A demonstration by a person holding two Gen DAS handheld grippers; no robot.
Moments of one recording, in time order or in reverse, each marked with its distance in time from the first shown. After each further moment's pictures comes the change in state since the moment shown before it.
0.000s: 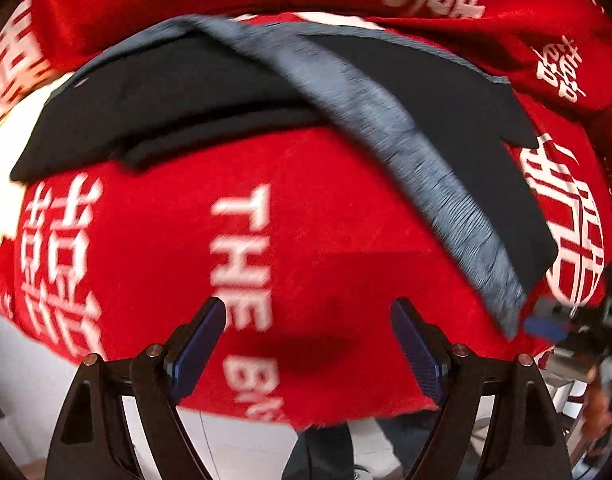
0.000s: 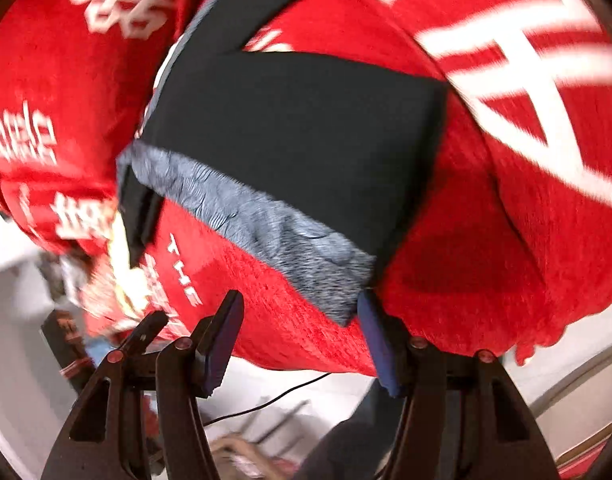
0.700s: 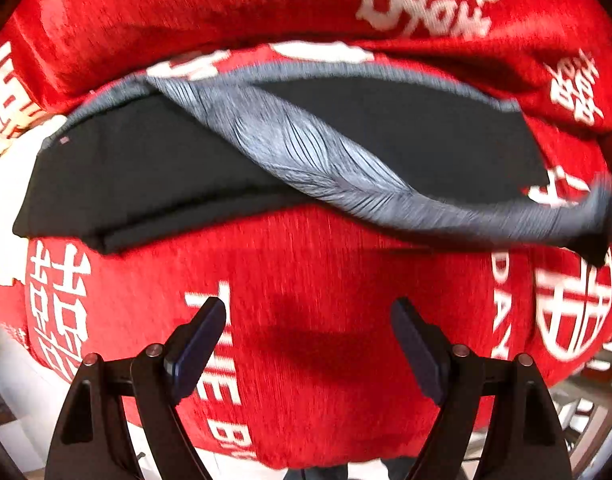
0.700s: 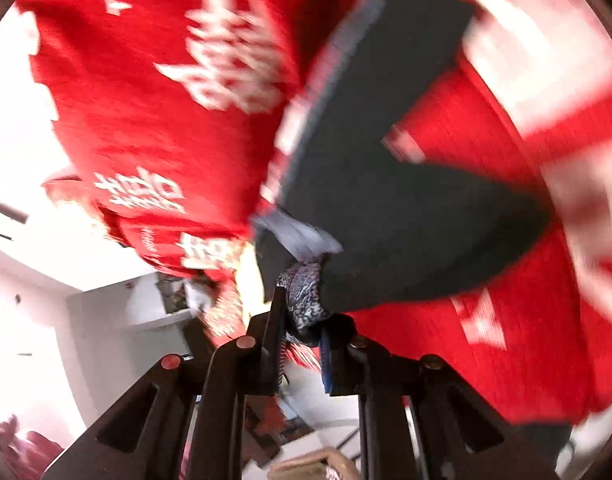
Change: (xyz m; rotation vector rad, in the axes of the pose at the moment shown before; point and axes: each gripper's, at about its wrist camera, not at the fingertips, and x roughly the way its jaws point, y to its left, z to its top) left arm -0.002 -0.032 0.070 -0.009 -0.032 0.075; right arm -0.074 0.074 0.112 -0.076 -0.100 0.460
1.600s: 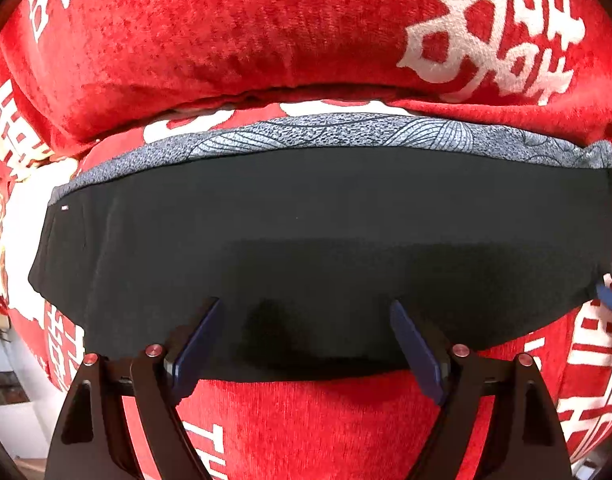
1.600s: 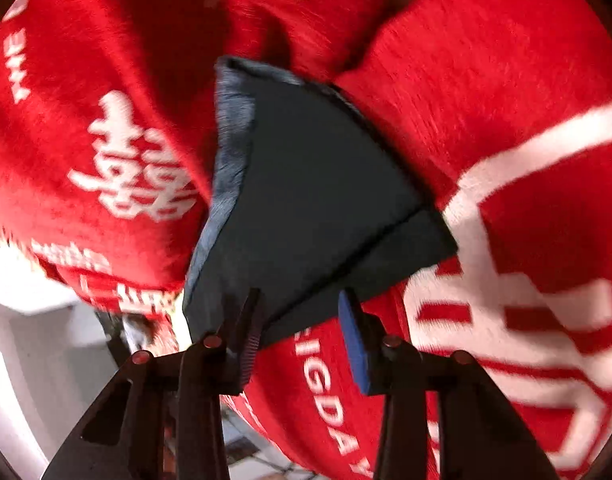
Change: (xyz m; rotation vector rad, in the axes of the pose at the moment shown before) left arm 0.047 -0.021 0.105 -0.044 -0.037 0.163; right arm 0.024 -0.057 0.117 0.052 -0.052 -0.254
